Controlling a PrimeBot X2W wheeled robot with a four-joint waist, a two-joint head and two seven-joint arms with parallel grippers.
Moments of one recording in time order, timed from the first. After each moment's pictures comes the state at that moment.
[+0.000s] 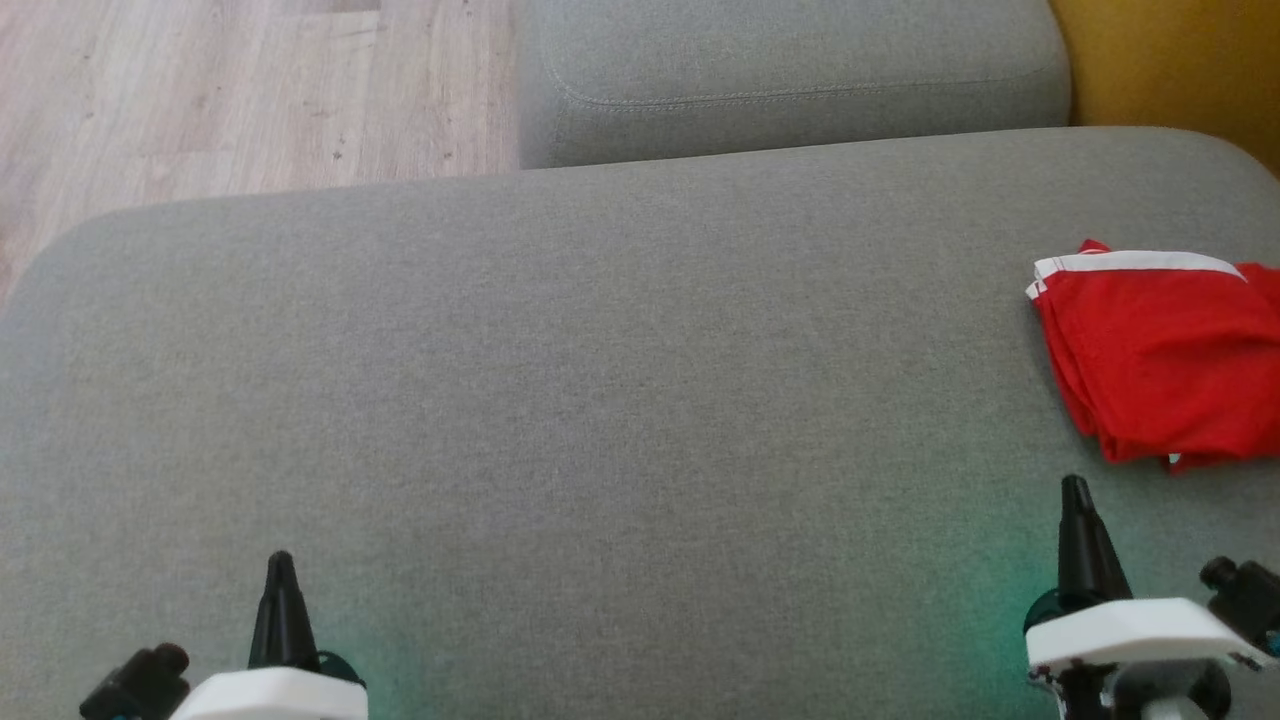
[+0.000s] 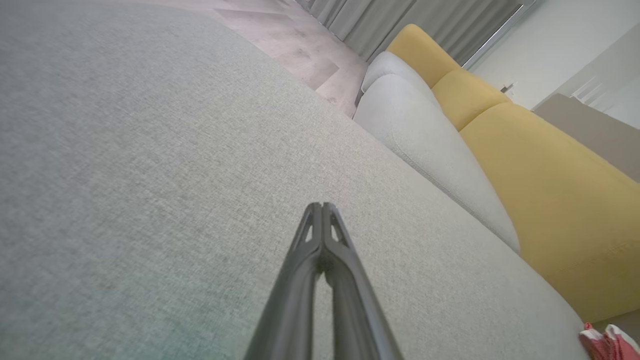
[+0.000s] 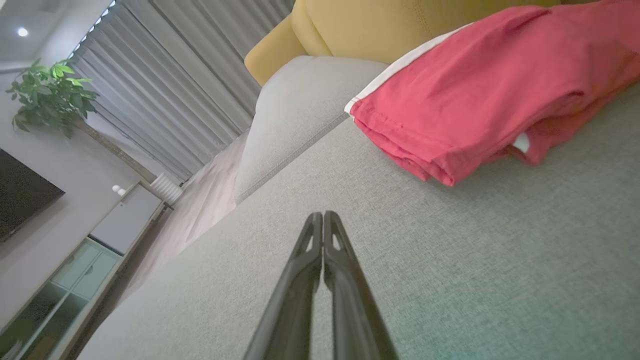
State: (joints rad) left arm 0.04 0.05 0.00 0.35 -0.74 -0.09 -0.11; right arm 0.05 -0.05 -0.02 0.29 0.67 0.12 -0.13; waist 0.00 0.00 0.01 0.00
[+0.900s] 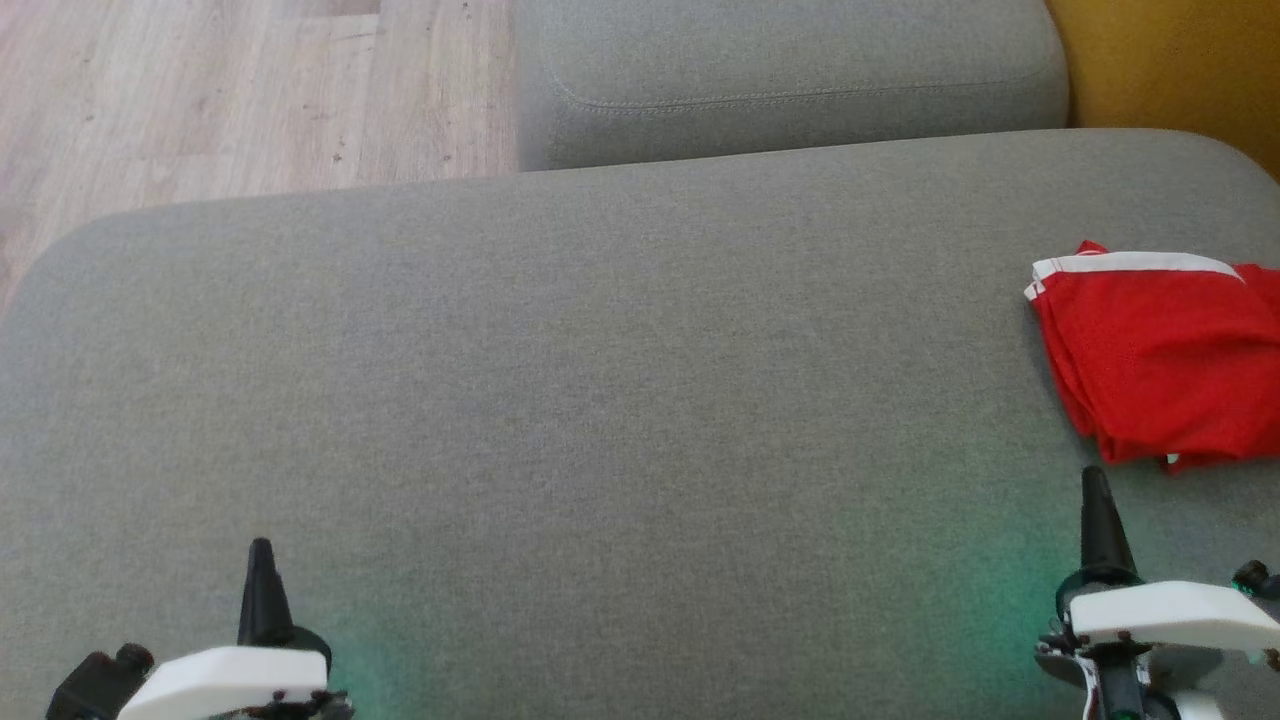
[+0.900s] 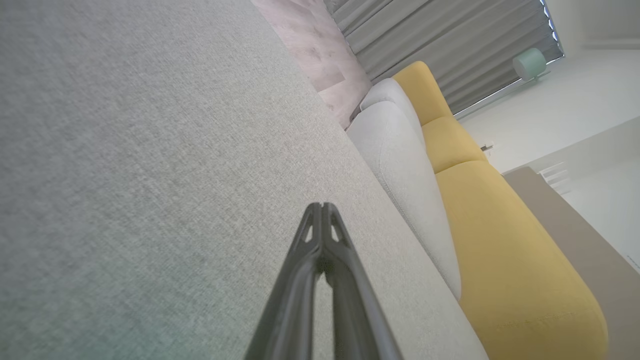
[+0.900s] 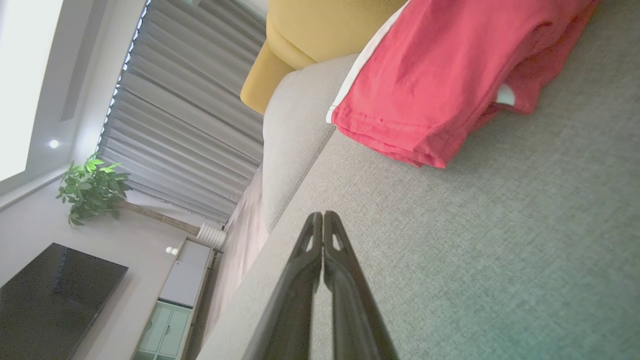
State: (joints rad) left arm 0.02 0.05 0.03 0.32 -1.04 -0.10 -0.03; right arm 0.02 -0.05 -0.05 0.29 1.01 0.12 -0.06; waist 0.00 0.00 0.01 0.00
